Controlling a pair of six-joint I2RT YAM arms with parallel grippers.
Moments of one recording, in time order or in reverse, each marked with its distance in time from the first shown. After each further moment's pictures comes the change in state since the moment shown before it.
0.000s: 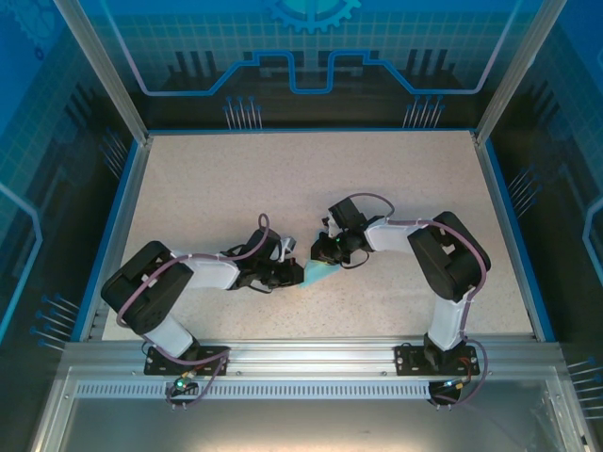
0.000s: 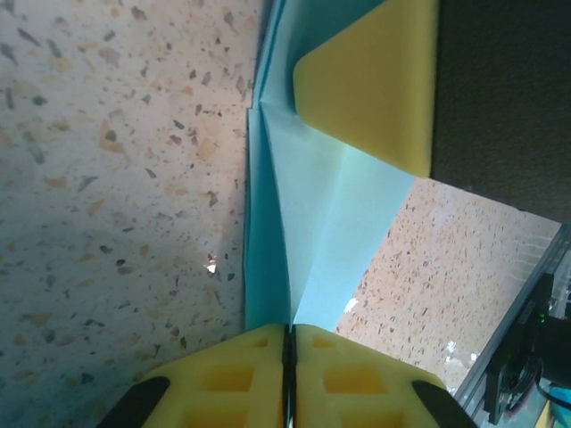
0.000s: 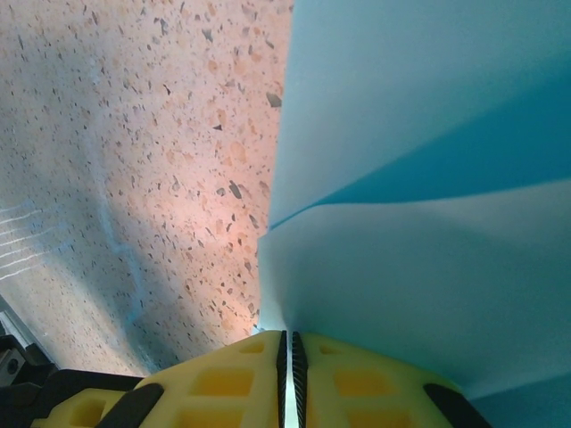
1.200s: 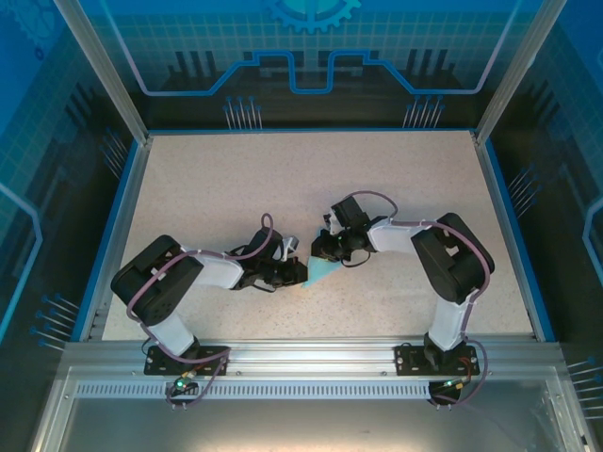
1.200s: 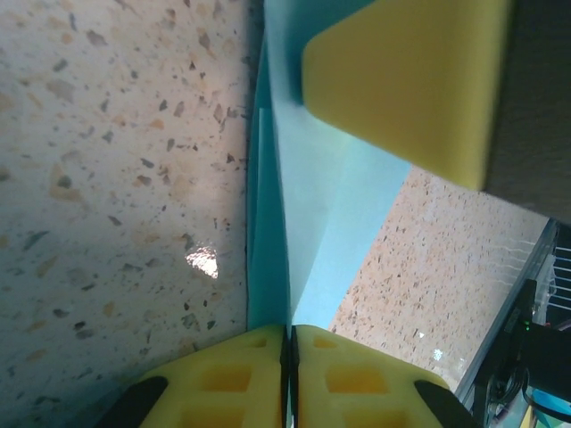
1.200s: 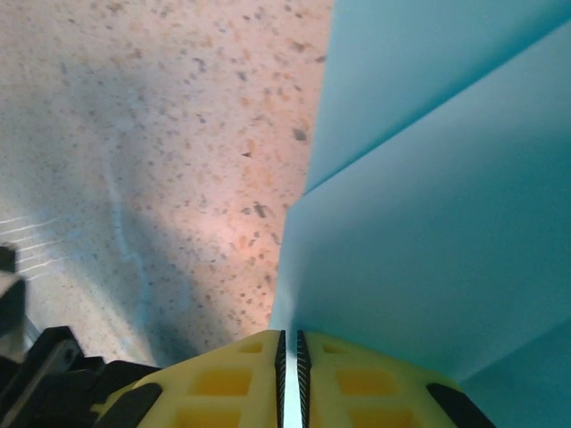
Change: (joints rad) left arm -0.001 0.072 0.000 0.117 0.016 -0.031; right arm -0.011 -0.018 -0.019 0.048 -0.001 0.002
